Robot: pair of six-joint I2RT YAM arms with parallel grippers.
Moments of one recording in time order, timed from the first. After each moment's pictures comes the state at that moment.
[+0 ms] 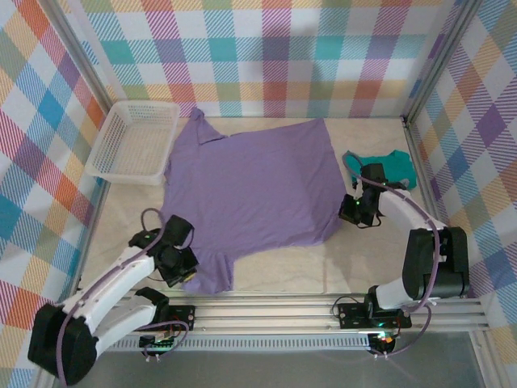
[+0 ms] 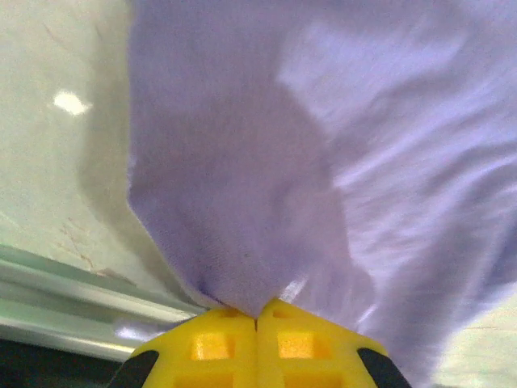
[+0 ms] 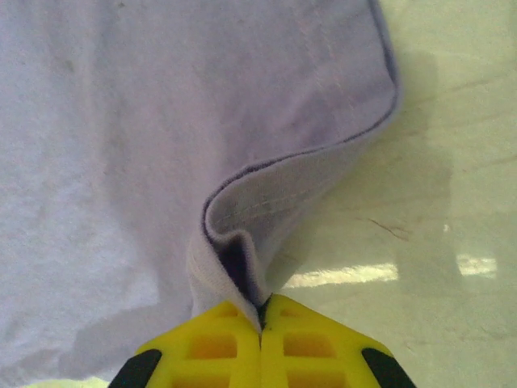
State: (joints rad) left arm -0.39 0.91 0.55 -1.04 0.15 -1.02; right arm 0.06 1.44 0.88 -0.72 -0.26 0.39
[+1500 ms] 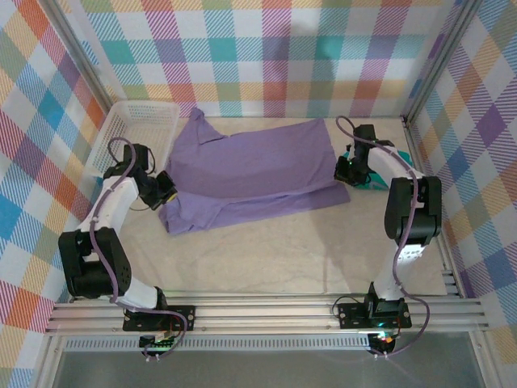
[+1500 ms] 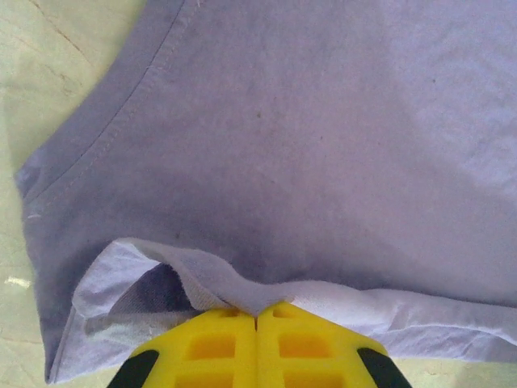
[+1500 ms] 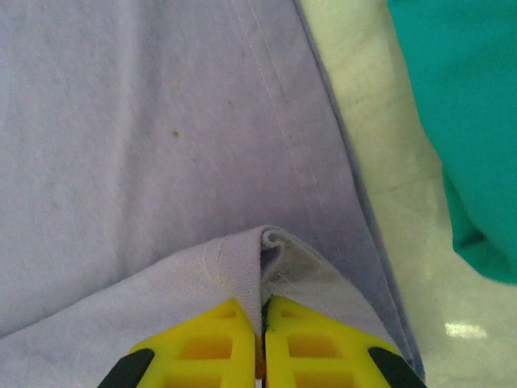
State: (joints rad) left arm 0.10 1.51 1.14 -0.80 0.28 -0.63; right arm 0.05 1.94 1.46 -0.76 -0.22 0.34
